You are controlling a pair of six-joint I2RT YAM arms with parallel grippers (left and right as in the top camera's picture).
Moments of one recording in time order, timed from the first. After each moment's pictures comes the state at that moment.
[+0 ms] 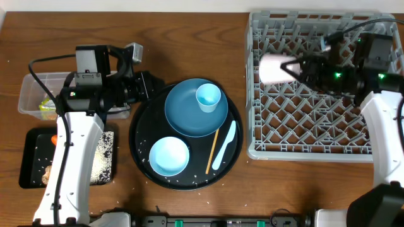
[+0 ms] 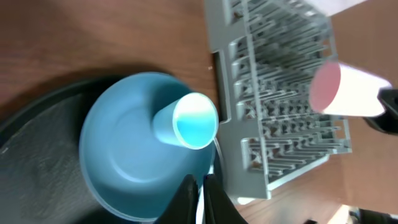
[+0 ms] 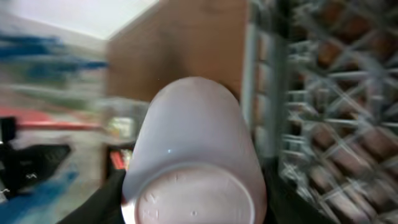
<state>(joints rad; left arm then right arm) 0.02 1.39 1.24 -0.79 0.67 -0.26 -0.14 1.56 1.35 -0.79 -0.82 0.29</state>
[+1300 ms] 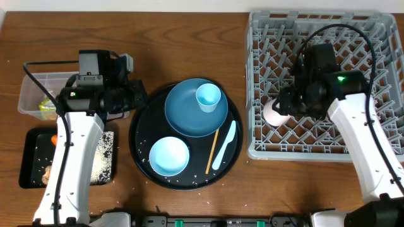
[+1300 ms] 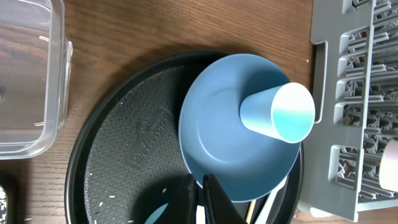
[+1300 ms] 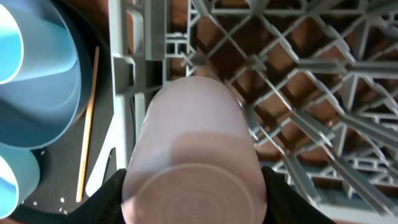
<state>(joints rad) 0.02 1.39 1.23 -0.91 0.36 -0.25 0.16 1.53 1.34 -1.11 -0.13 0.20</state>
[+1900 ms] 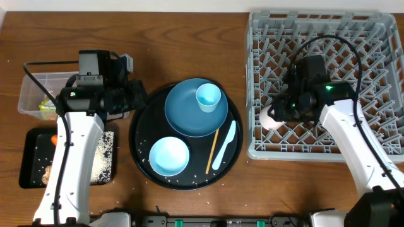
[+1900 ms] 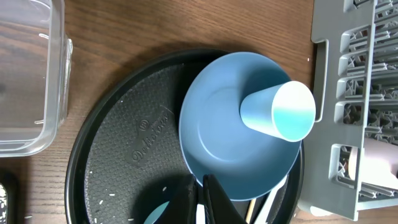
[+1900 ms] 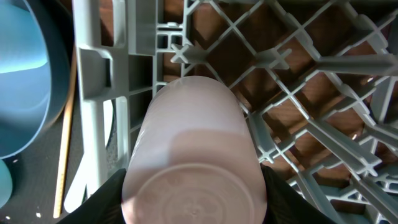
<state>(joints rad) 0.02 1.39 1.23 -0.92 0.36 -0.25 0.17 1.53 1.18 -0.96 -0.13 0.19</state>
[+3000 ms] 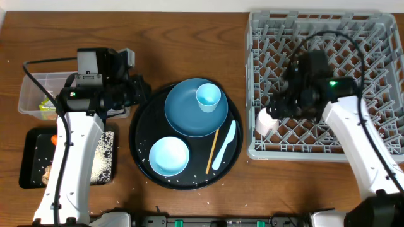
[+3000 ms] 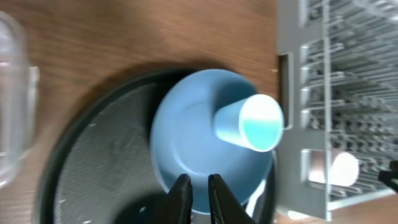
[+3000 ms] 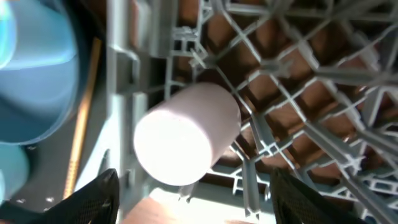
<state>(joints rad) 0.01 1.39 1.23 -0.84 0.46 -0.26 0.17 1.53 1.31 -1.07 -0.16 0.15</state>
